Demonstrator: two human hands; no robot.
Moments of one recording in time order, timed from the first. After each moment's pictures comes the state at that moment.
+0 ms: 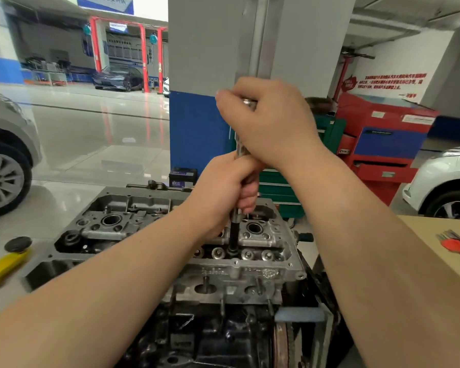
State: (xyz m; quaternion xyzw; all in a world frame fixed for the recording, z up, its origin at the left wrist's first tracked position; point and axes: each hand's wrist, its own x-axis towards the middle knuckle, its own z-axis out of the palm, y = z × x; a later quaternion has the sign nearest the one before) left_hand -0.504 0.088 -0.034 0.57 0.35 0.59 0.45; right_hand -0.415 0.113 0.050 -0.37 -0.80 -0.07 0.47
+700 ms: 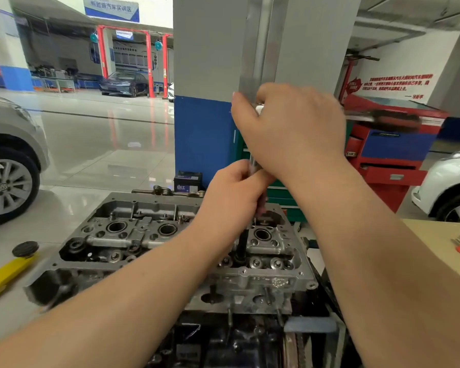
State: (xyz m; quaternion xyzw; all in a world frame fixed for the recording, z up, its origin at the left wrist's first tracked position) left_hand -0.500 0.088 -0.047 0.58 0.40 0.61 0.36; right_hand -0.417 0.103 0.049 -0.51 -0.72 -0.24 0.40
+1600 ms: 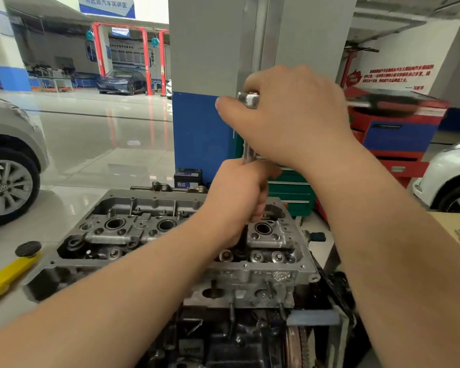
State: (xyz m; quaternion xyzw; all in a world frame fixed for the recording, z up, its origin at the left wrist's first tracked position) left_hand -0.492 0.096 -0.044 0.54 0.41 0.59 0.44; right_hand -0.412 0.103 0.054 -0.44 -0.76 -0.24 0.40
